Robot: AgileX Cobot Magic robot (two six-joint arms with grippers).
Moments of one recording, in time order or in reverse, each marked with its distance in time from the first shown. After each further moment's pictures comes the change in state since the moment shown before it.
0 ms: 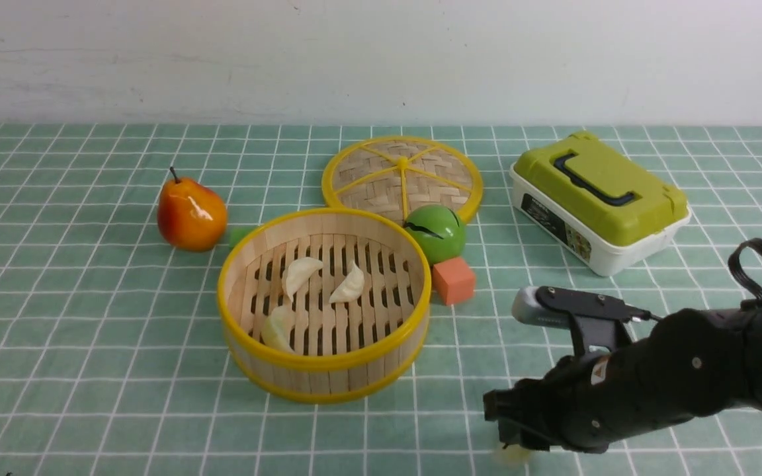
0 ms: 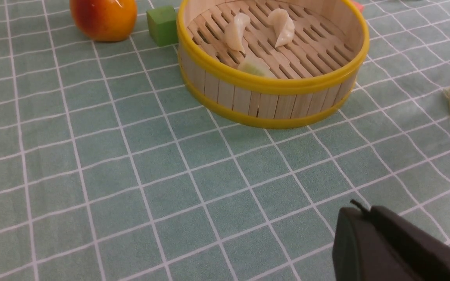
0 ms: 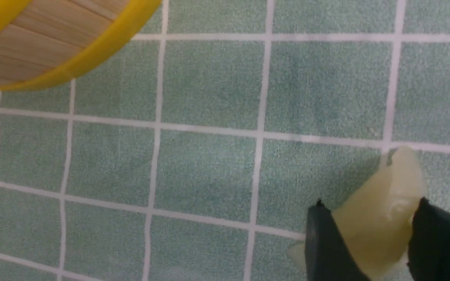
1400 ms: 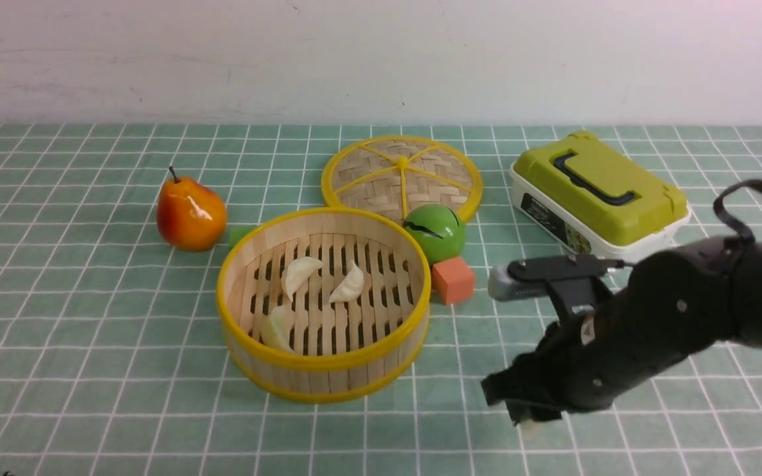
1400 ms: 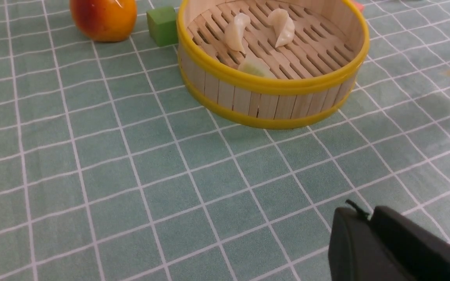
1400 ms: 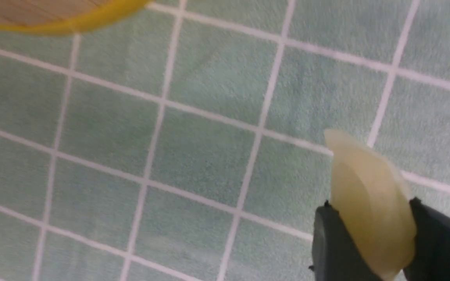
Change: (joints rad) right arm 0.004 -0.011 -0.198 -0.183 0.267 -0.020; left arm 0.000 0.000 0.000 0.000 -0.001 0.000
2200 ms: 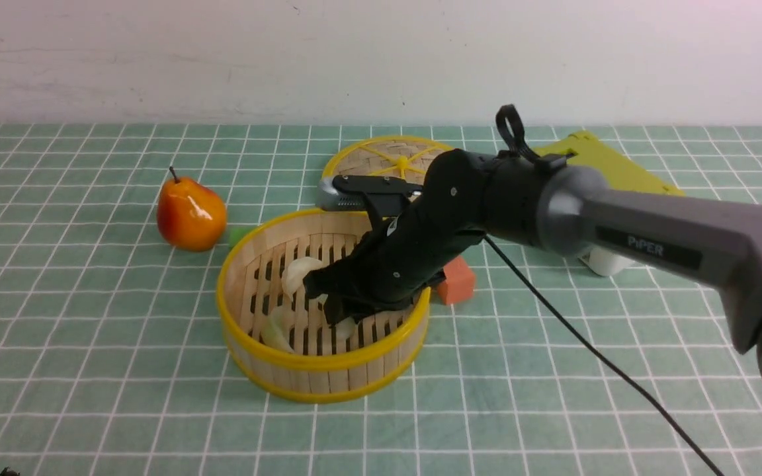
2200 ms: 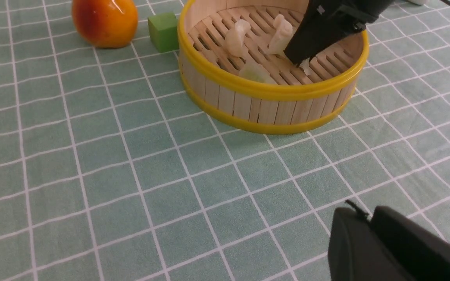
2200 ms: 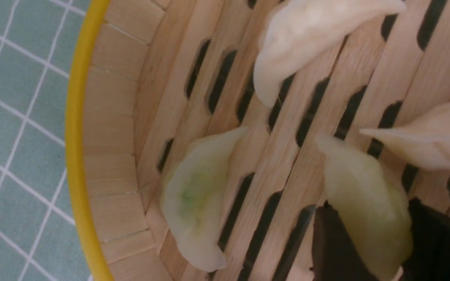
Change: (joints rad) right arm 0.084 0.538 -0.763 0.279 0.137 -0.193; left arm 0.000 0.000 0.000 0.001 -0.012 0.000
